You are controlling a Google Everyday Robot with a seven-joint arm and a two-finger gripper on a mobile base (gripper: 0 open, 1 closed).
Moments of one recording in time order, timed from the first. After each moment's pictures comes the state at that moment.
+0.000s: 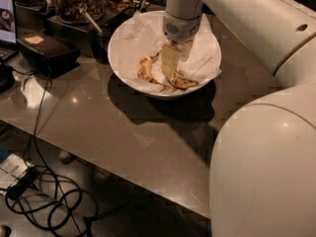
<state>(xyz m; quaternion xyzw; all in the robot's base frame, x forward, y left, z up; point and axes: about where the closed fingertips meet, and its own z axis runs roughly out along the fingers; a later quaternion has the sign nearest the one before) 0.655 -0.067 0.884 -0.45 0.89 0.00 0.07</state>
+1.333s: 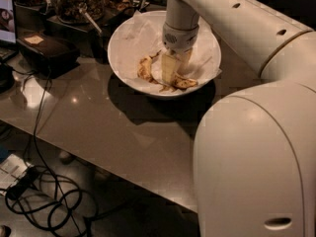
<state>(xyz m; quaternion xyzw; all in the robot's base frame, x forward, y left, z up) 0.661 -0.071 0.846 -0.43 0.90 0.02 0.02</state>
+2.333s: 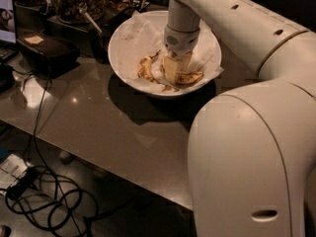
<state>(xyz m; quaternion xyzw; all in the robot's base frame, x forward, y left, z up) 0.663 -0.074 0.838 -0.43 0.90 0.02 0.02</state>
